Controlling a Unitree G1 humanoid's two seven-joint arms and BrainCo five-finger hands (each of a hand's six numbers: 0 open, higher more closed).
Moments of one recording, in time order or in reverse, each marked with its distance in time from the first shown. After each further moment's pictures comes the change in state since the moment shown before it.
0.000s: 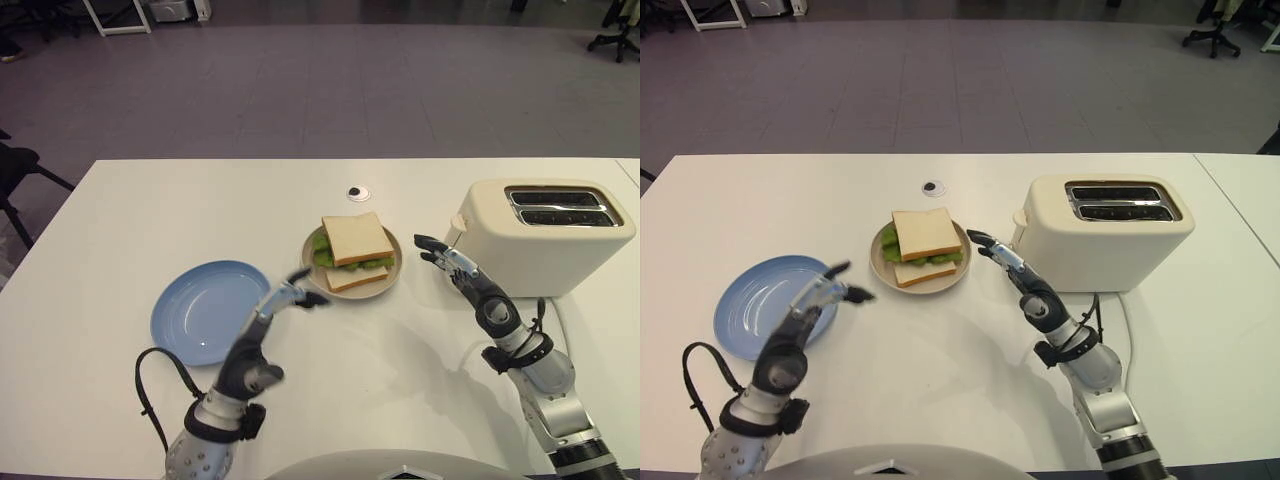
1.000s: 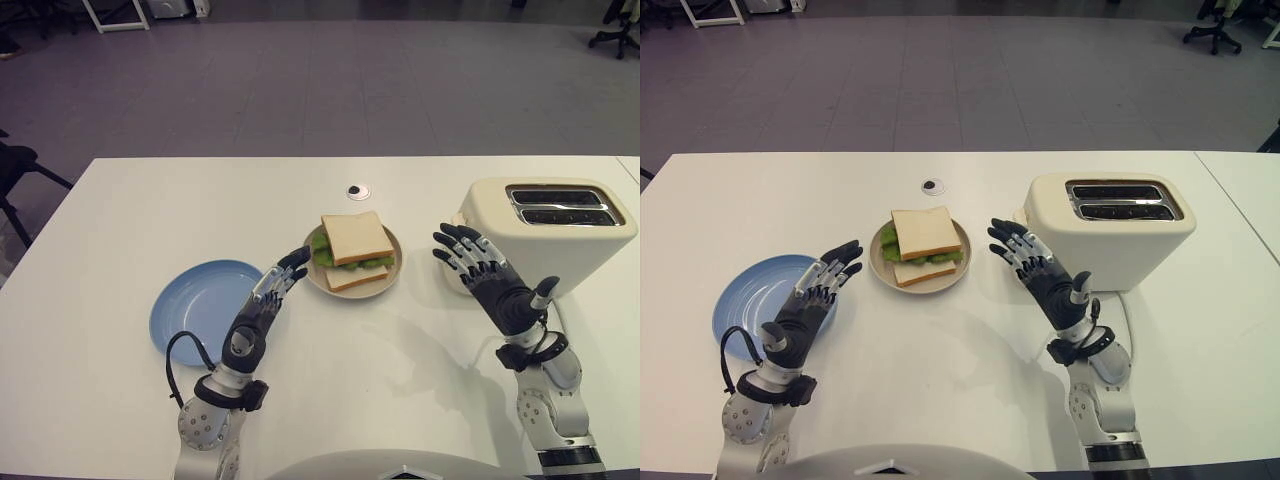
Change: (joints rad) left arm -0.074 -0.104 0.038 0.157 -0.169 -0.026 -0.254; right arm 0.027 0.126 -0.159 -0.036 0.293 0.211 0.295
